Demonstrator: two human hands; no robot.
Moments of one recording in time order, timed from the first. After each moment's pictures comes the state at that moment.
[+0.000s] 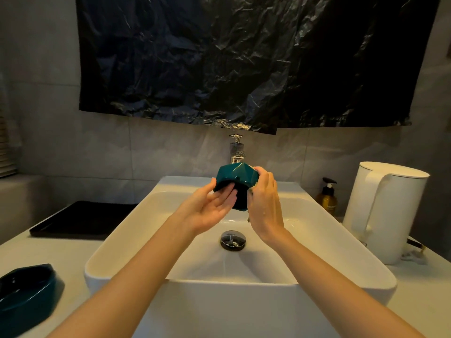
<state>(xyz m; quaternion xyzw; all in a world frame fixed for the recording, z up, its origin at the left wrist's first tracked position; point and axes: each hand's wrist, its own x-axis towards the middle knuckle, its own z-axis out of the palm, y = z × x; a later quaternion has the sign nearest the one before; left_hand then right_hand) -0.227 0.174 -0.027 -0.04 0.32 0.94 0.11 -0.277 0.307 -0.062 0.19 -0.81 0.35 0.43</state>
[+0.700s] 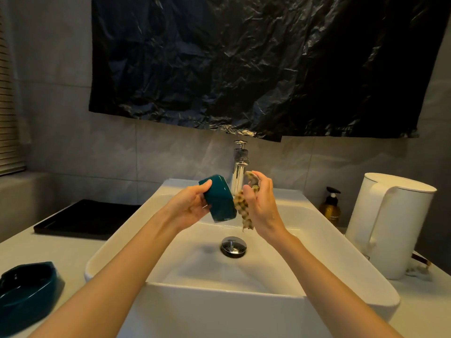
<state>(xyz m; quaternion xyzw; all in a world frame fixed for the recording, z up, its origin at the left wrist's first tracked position) -0.233 0.142 -0.024 0.00 0.51 0.86 0.03 -0.277 0.307 -0.051 0.26 -0.79 0.49 0.27</state>
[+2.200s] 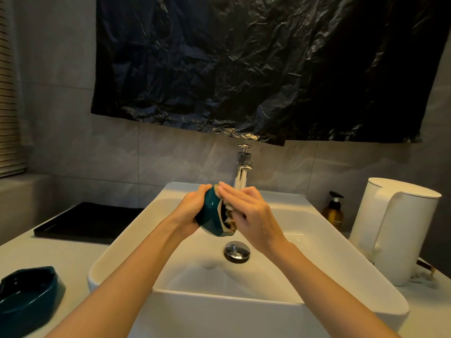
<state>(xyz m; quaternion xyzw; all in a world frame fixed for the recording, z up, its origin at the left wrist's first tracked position) -0.246 0.143 -0.035 -0.02 0.65 0.75 -0.06 -0.267 0.299 -0.054 0.47 -0.74 0.22 0.42</state>
